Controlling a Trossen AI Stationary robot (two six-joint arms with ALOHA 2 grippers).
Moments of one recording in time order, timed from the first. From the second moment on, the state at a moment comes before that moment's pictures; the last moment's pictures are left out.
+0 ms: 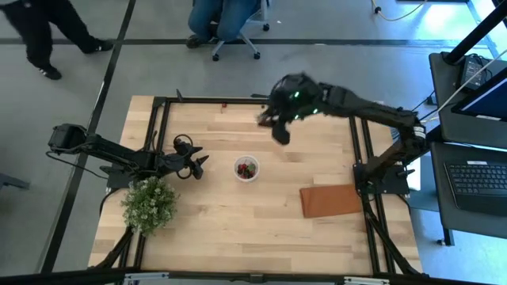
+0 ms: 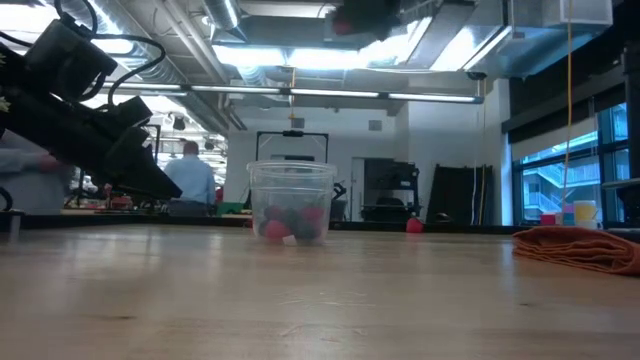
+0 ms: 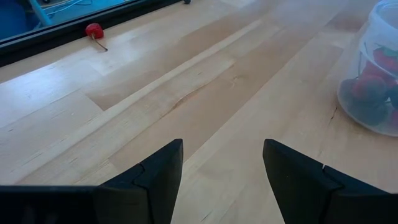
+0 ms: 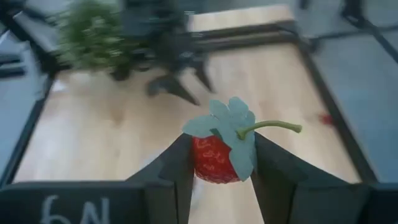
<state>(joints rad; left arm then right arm) -0.05 0.92 0.01 0.33 -0.64 -0.47 -0.28 1.59 1.67 -0.69 -0.21 -0.04</state>
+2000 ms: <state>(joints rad) -0.05 0.92 0.01 0.32 -0.63 -0.49 -0.06 2.11 1.67 -0.68 -0.12 -0.27</state>
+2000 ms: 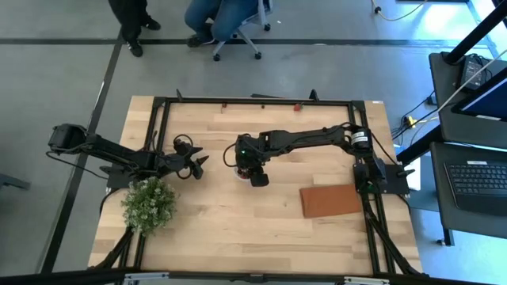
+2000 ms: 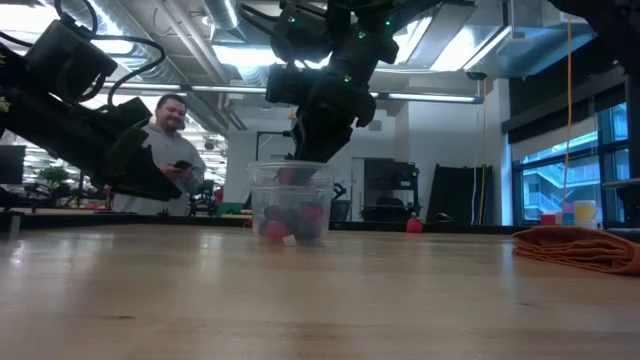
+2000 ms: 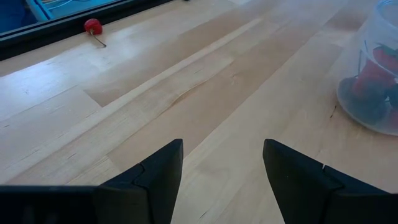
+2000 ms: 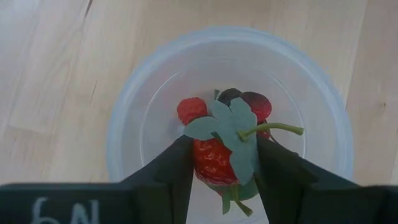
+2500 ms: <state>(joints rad) -0.05 0.92 0.01 0.32 -0.64 -0.49 -0.07 2.10 1.76 -0.80 -0.12 -0.26</state>
